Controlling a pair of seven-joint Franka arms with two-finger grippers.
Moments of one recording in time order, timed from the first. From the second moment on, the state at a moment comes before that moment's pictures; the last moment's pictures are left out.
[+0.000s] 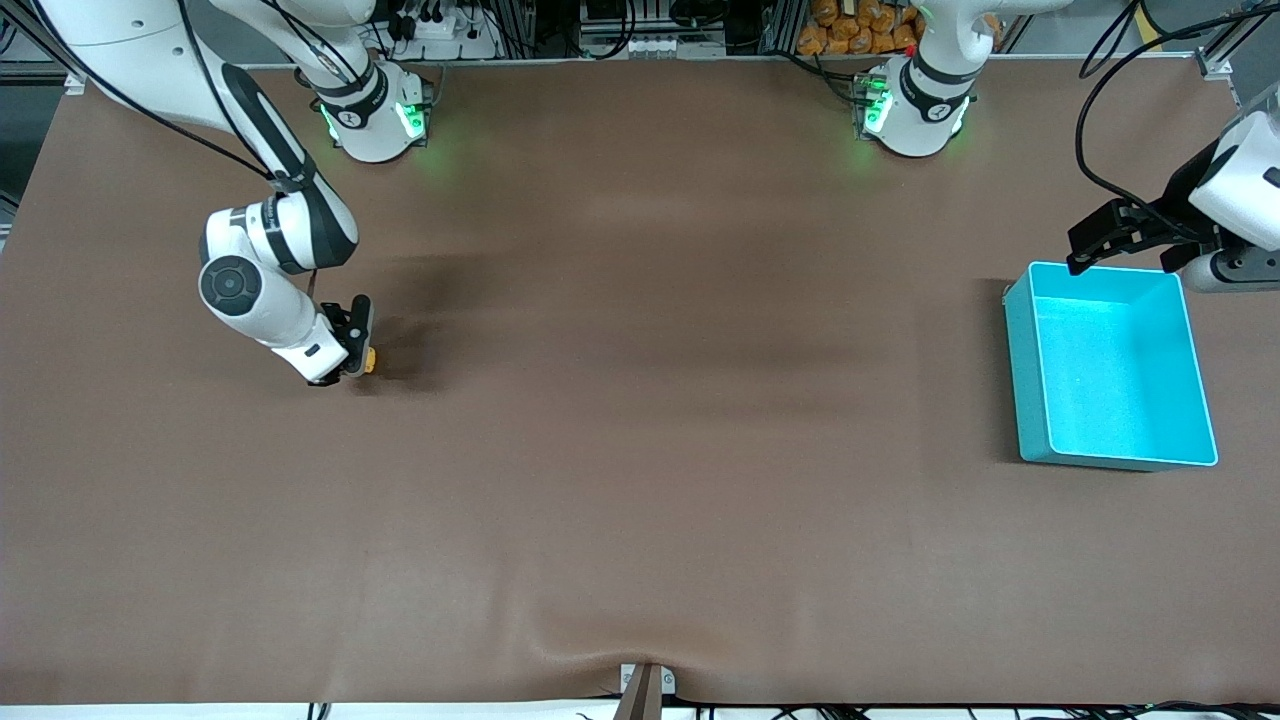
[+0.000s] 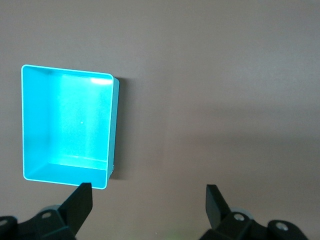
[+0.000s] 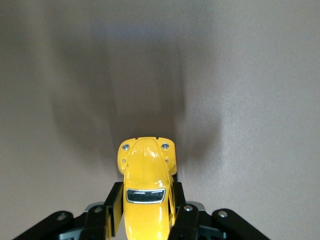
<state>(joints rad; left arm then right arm) -0.03 0.03 -0.08 -1.50 0.01 1.52 -0.12 -0.14 0.32 0.17 -2.34 -0.26 2.54 -1.29</state>
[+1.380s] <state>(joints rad) -0.03 0.03 -0.08 -1.51 0.06 1.52 -0.12 -0.32 0.34 0.17 -2.31 -0.26 2.54 -1.42</state>
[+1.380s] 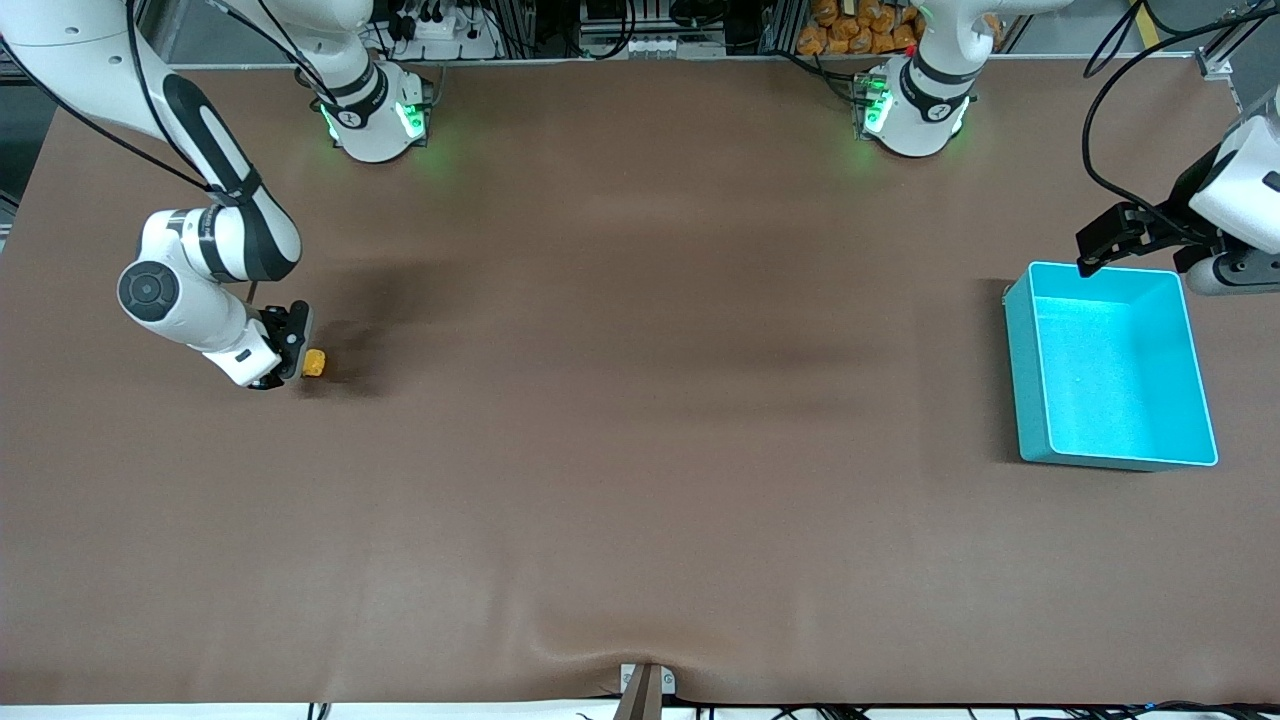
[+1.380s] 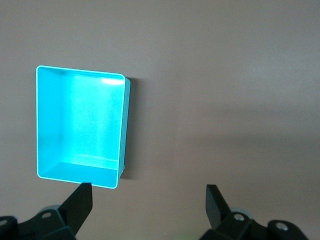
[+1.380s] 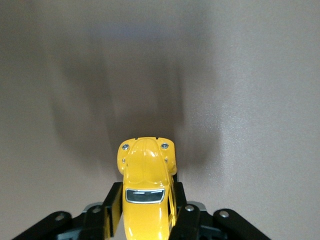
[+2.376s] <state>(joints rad) -0.03 0.03 -0.08 -1.51 0.06 1.52 -0.12 -0.37 0.42 0.17 -2.01 -0.14 2.21 -1.44</state>
